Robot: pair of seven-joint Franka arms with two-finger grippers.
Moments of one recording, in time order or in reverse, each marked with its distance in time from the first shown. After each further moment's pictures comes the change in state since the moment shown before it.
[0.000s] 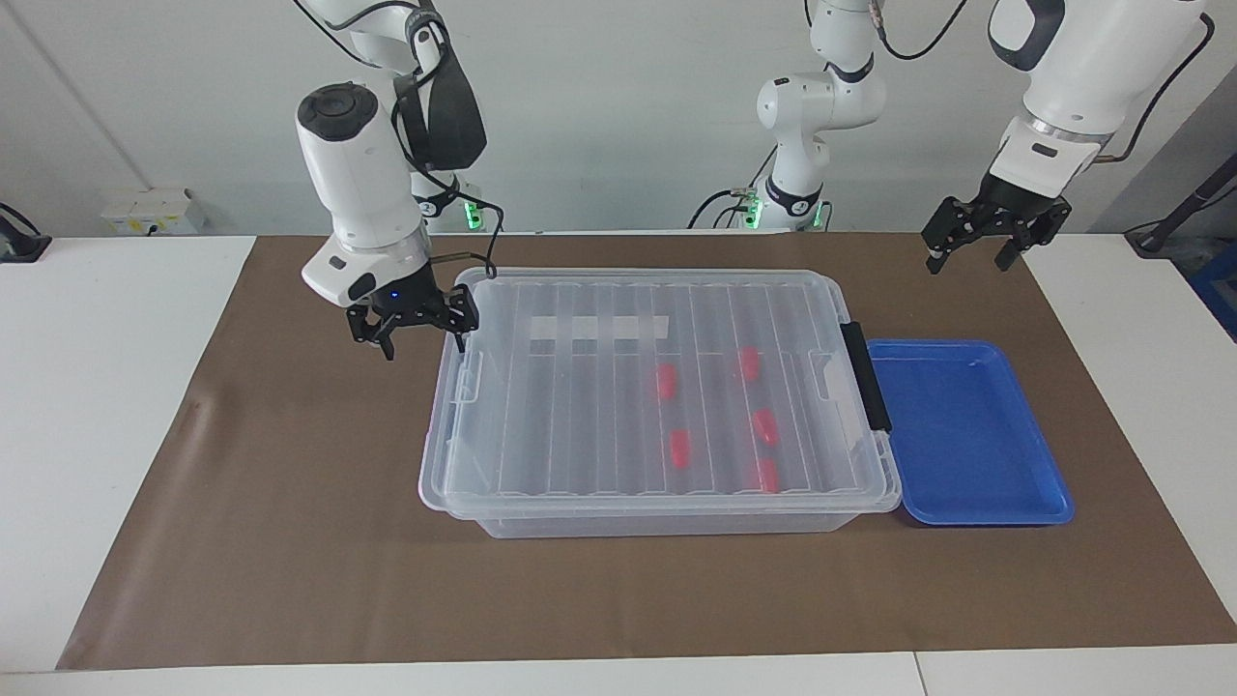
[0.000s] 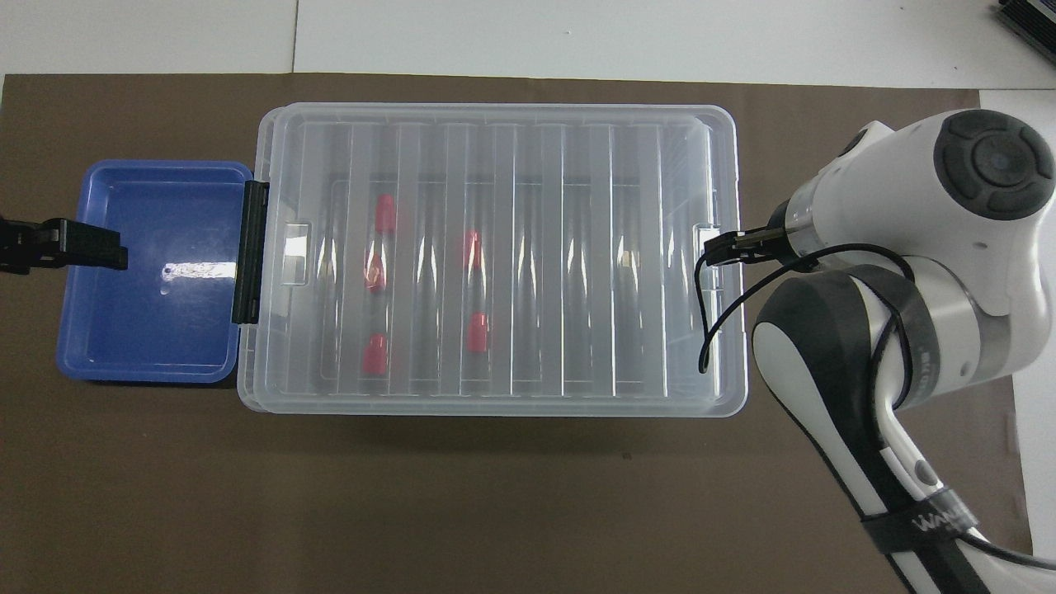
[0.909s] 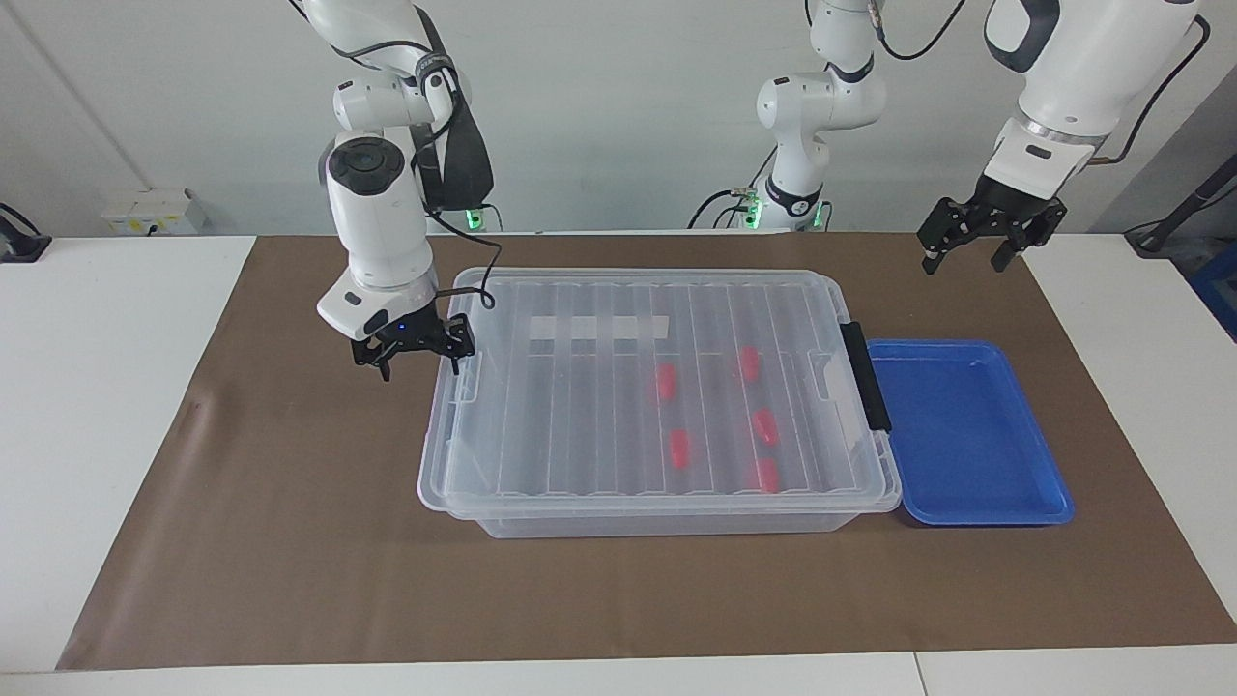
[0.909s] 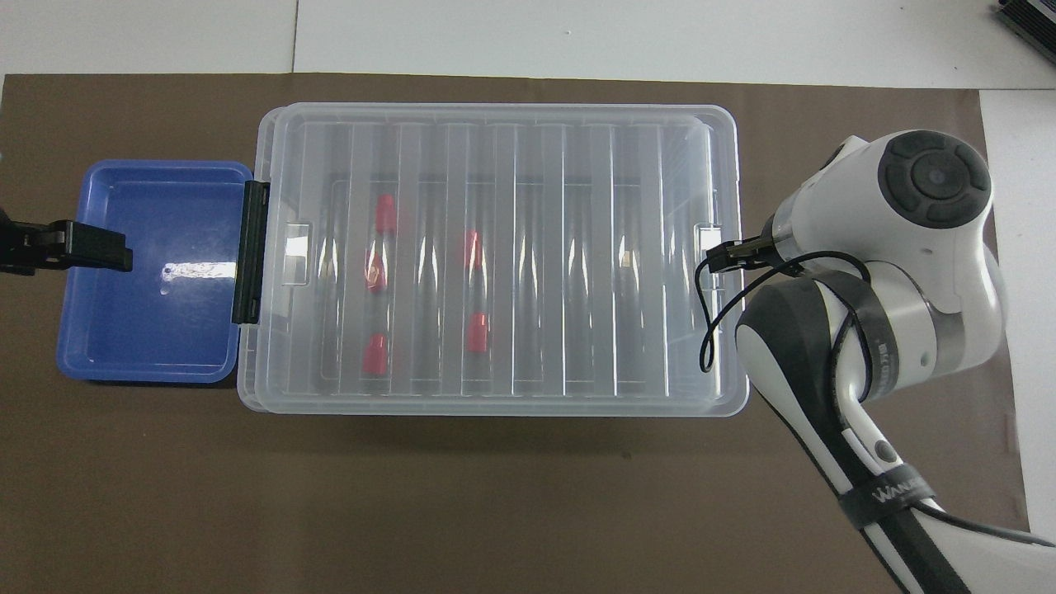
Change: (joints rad) left arm -0.014 0.000 0.012 -0.004 0.000 -0.001 0.001; right arm -0.011 0.029 -0.004 -0.037 -0.078 0.043 0.000
